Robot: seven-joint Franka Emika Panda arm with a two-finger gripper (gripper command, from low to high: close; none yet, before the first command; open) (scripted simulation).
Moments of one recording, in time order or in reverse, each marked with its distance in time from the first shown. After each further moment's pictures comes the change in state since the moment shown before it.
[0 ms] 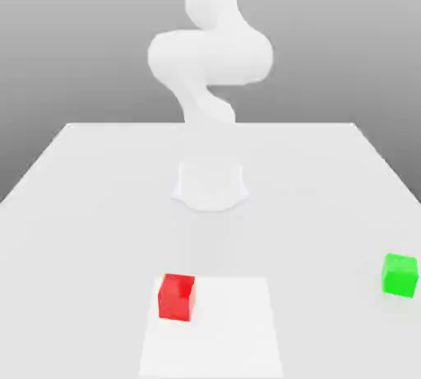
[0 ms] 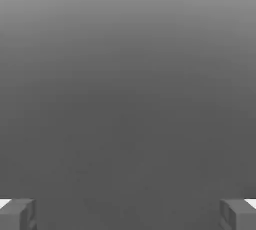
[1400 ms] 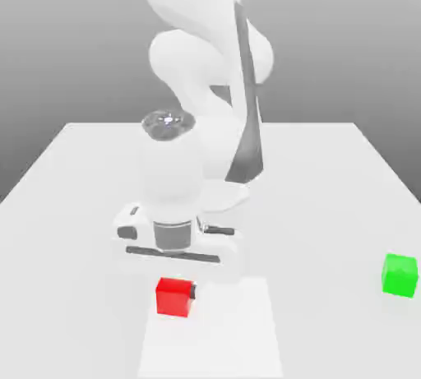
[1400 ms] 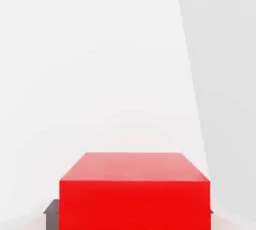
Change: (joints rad) arm -0.144 0.851 0.006 -0.419 0.030 0.560 -0.007
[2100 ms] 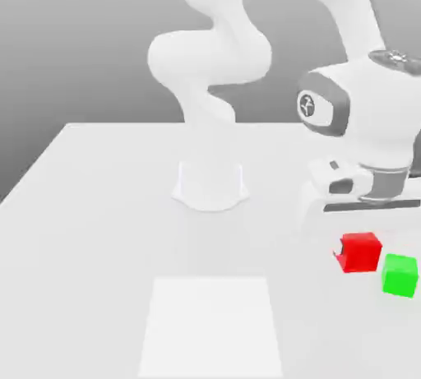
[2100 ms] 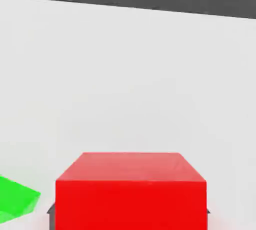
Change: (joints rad) arm 0.452 -0.075 0.401 0.177 -0.038 -0.269 0.572
